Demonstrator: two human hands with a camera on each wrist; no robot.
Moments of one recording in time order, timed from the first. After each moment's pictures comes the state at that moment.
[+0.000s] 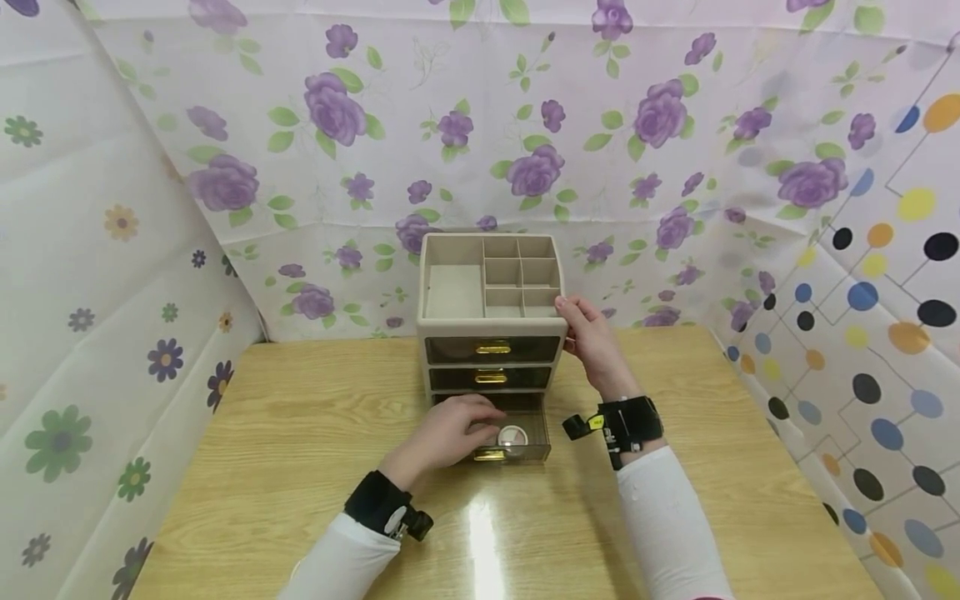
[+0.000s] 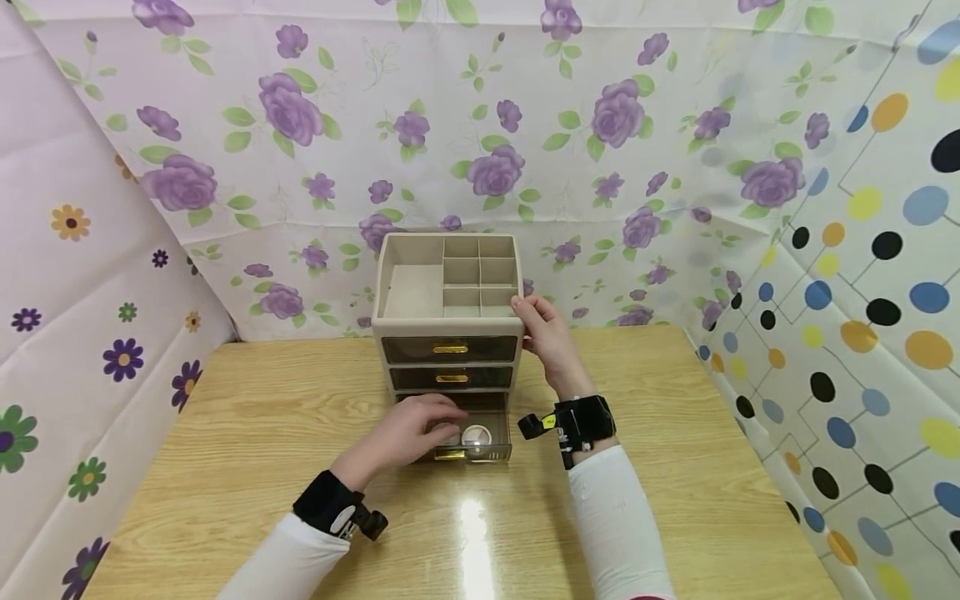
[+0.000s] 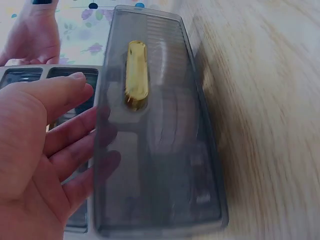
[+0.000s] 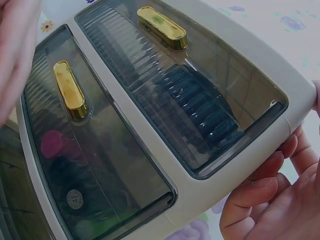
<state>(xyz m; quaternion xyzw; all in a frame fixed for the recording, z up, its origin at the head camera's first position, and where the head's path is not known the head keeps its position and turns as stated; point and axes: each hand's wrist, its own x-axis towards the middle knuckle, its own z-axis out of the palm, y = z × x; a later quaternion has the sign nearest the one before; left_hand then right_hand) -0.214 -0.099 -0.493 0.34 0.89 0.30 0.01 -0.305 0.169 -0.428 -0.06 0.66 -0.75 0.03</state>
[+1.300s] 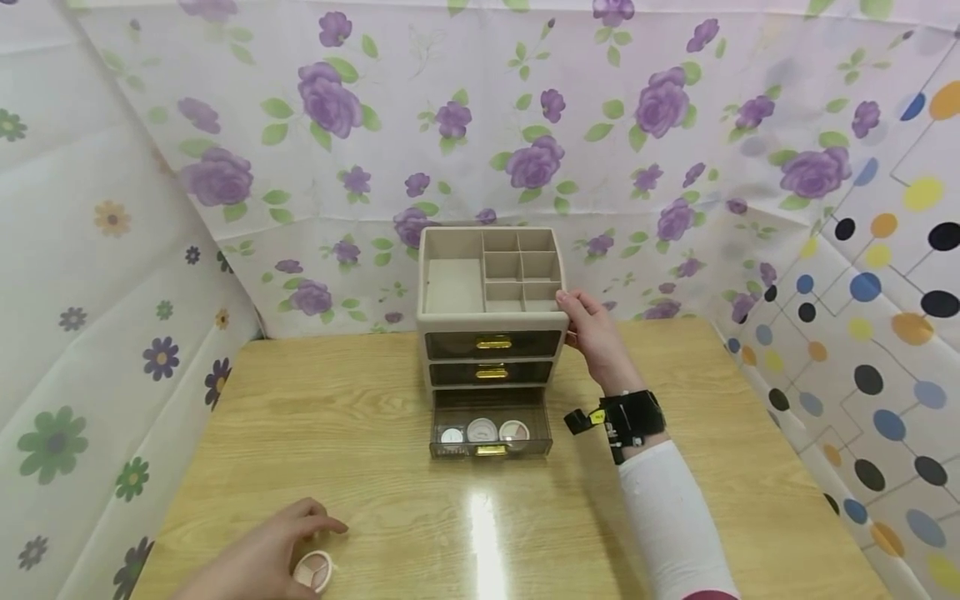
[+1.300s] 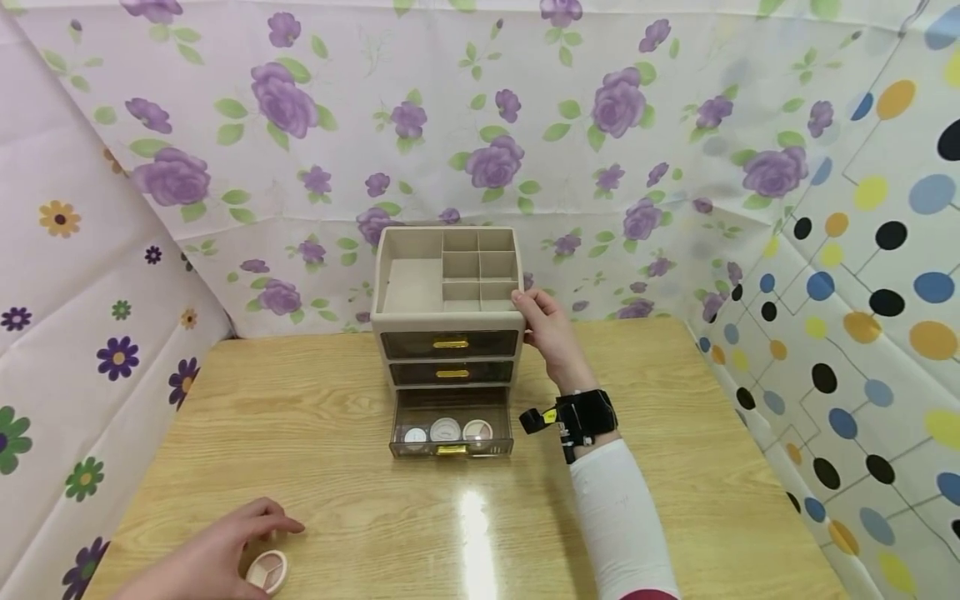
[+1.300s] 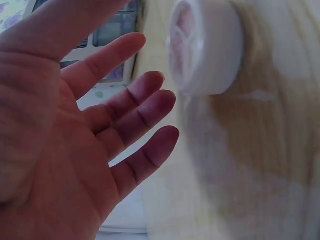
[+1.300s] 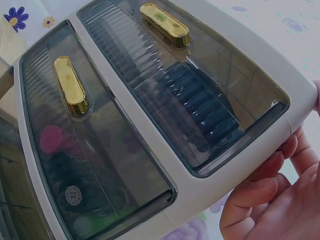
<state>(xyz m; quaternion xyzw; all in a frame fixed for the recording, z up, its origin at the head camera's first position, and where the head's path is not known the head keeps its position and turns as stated) -0.080 -0.313 -0.519 0.24 0.86 0.39 0.22 -0.308 0.170 -0.428 -0.04 0.67 -0.74 0.02</state>
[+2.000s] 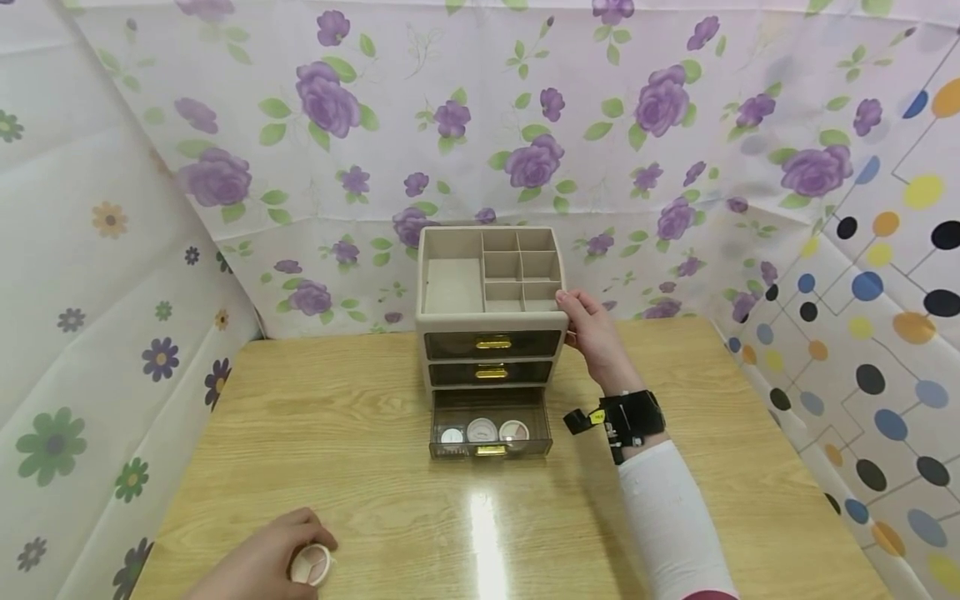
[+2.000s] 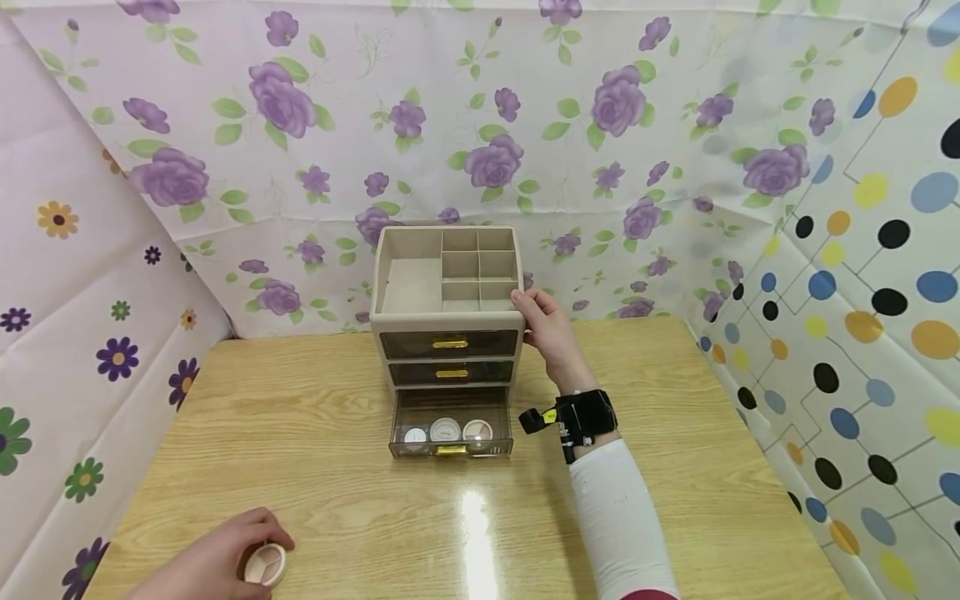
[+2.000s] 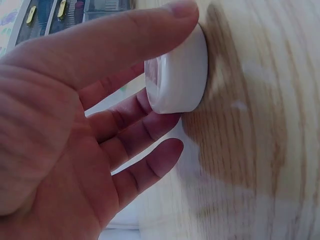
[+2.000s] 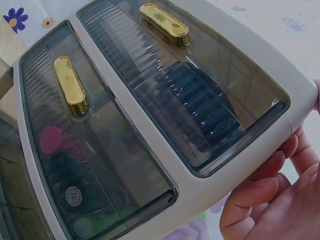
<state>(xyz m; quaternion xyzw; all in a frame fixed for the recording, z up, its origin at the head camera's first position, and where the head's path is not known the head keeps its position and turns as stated) -0.074 -0.318 -0.529 0.22 0.84 0.42 0.26 -0.307 0.168 -0.429 -0.04 0.68 -0.73 0.02</state>
